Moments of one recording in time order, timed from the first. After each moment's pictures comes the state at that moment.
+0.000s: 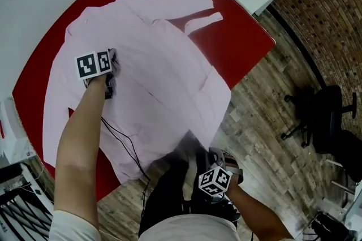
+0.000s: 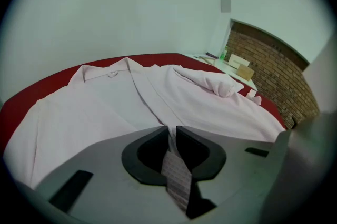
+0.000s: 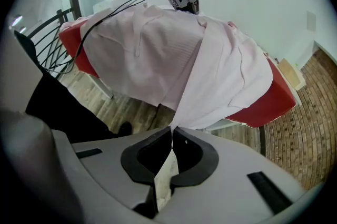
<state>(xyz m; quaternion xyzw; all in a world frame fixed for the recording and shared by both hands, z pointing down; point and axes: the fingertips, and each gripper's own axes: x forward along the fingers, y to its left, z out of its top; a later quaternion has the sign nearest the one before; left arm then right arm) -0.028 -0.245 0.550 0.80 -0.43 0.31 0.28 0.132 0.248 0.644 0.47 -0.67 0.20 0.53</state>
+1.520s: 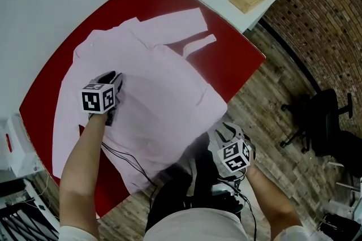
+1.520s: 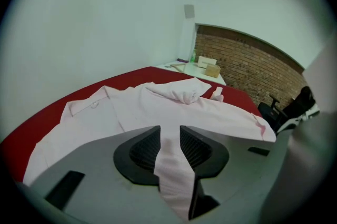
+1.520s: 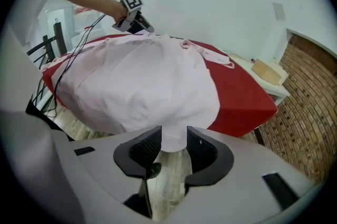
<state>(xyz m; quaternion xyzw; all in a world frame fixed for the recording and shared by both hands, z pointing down) -0.015 -0.205 0.495 0.88 -0.32 0.31 0.17 0.223 0.138 0.581 0.56 -0.69 0.20 0.42</state>
